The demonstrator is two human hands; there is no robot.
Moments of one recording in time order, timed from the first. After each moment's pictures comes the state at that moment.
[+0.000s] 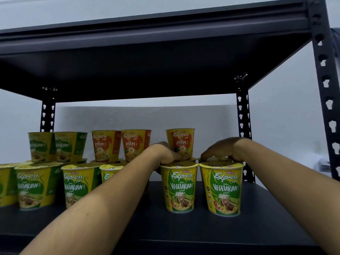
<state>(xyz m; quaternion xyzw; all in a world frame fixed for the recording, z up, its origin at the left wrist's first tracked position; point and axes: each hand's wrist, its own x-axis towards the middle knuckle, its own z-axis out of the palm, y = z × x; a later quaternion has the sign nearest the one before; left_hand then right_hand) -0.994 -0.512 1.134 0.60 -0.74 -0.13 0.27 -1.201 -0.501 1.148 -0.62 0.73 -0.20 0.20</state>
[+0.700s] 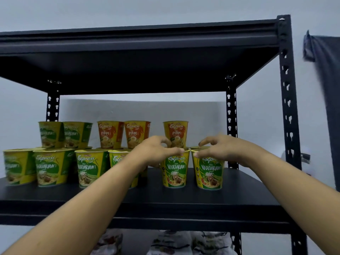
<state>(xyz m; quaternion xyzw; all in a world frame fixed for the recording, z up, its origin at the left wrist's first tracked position) -0.960 -0.428 1.095 0.49 -0.77 -0.13 0.38 -1.191 -0.388 1.109 -0.69 0.65 -0.31 0.06</state>
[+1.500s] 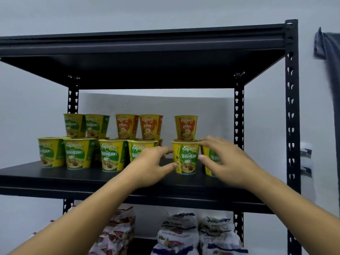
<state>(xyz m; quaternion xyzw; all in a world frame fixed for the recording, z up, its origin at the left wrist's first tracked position) -0.907 -0.365 1.040 0.44 -0.83 0.04 0.34 -1.159 -0.325 1.050 -0.79 0.48 -0.33 -0.20</state>
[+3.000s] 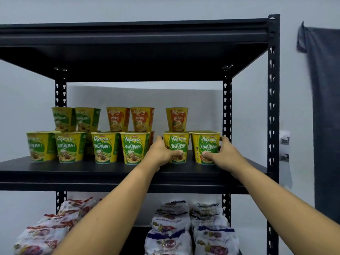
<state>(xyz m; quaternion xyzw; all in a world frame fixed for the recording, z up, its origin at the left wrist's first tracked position) -0.969 -0.410 1.030 0.48 -0.68 -0.28 0.48 -1.185 -0.363 1.018 -0.59 0.60 -0.53 0.11</state>
